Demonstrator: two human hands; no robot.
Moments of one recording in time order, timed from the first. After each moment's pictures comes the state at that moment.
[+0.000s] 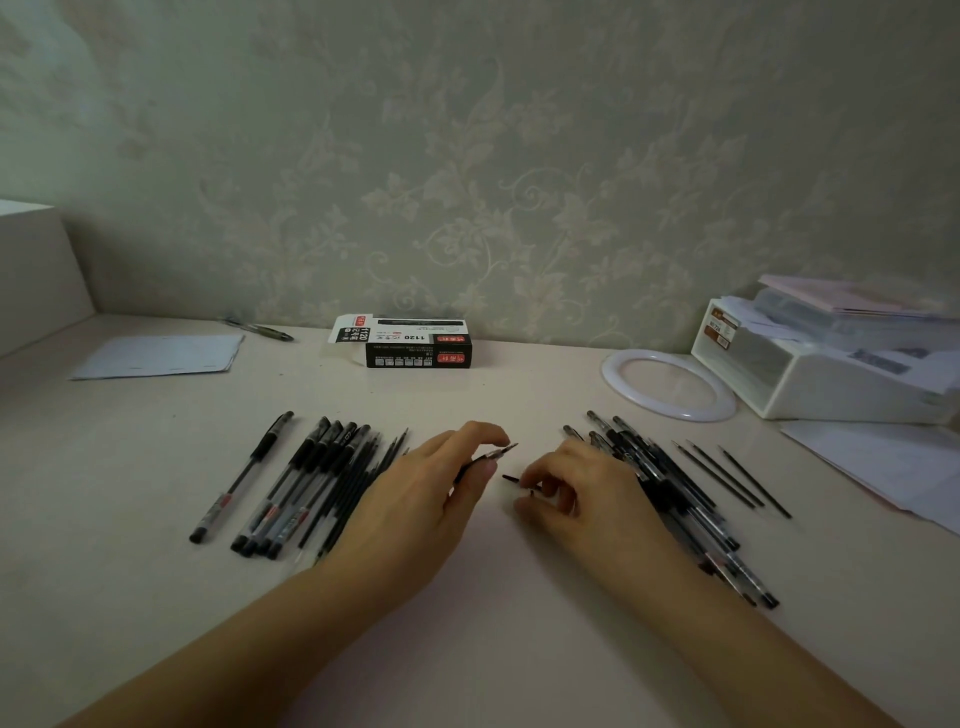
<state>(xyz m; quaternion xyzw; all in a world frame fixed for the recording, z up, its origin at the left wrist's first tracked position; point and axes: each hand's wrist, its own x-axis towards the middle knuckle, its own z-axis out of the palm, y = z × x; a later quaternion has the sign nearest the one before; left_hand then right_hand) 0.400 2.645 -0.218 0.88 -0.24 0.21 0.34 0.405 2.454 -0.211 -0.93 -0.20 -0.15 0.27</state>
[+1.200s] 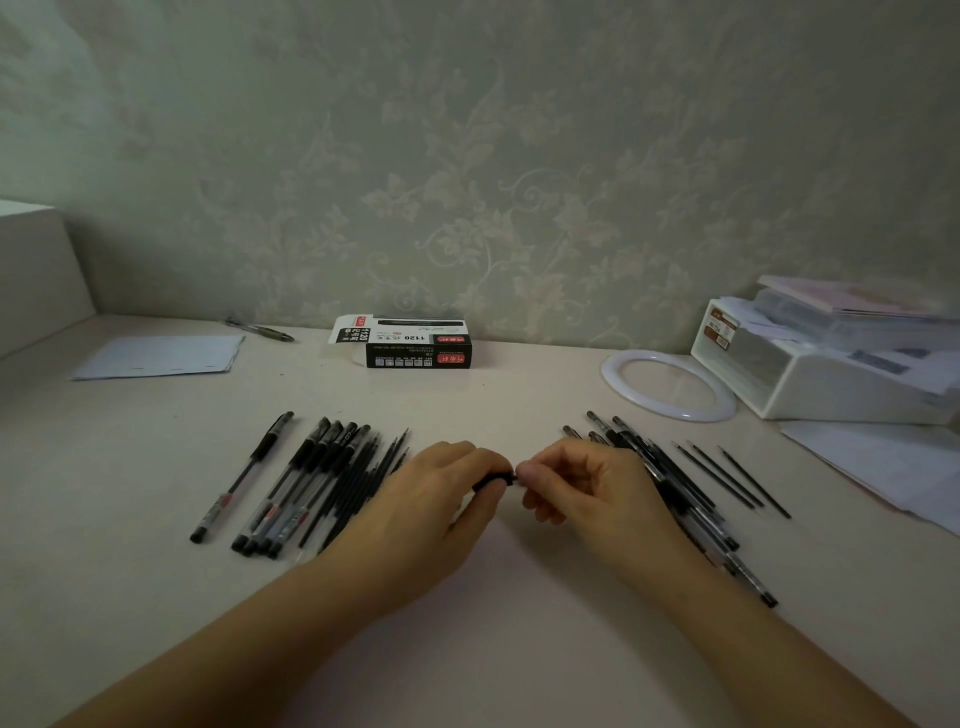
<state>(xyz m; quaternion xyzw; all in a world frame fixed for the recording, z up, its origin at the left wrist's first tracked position) 0.399 2.647 -0.212 0.89 -0.32 0.20 0.27 0.403 2.454 -0.206 -0.80 -0.16 -0.04 0.58</state>
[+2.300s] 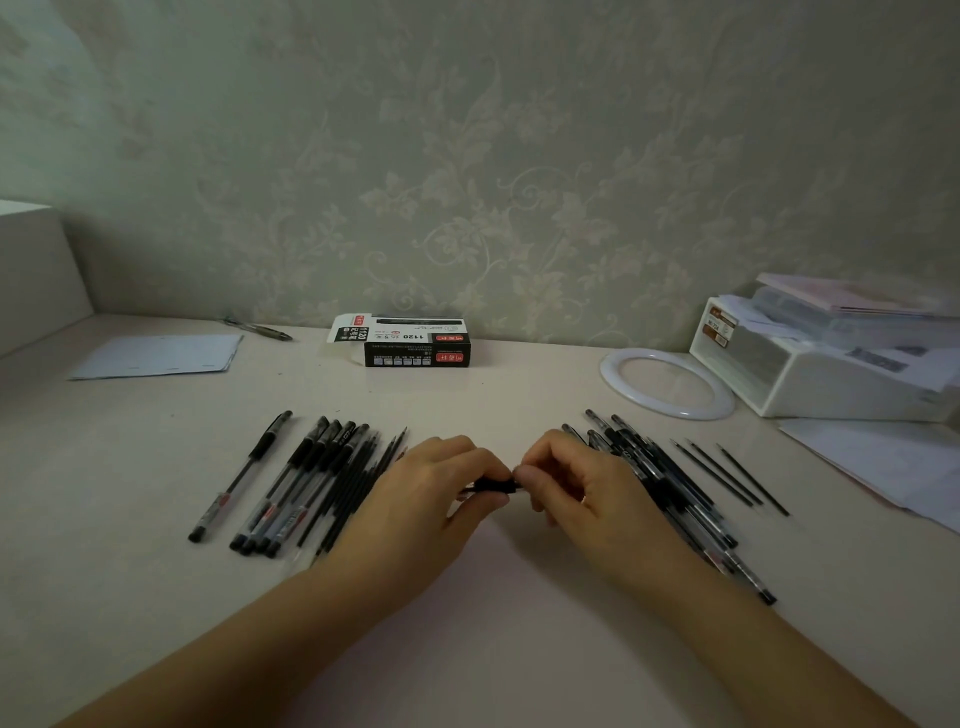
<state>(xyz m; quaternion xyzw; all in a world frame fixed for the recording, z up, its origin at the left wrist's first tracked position) 0.398 2.646 -0.212 0.87 -0.31 0.22 0.32 0.403 2.453 -0.207 -0.86 -0.24 -0.10 0.45</state>
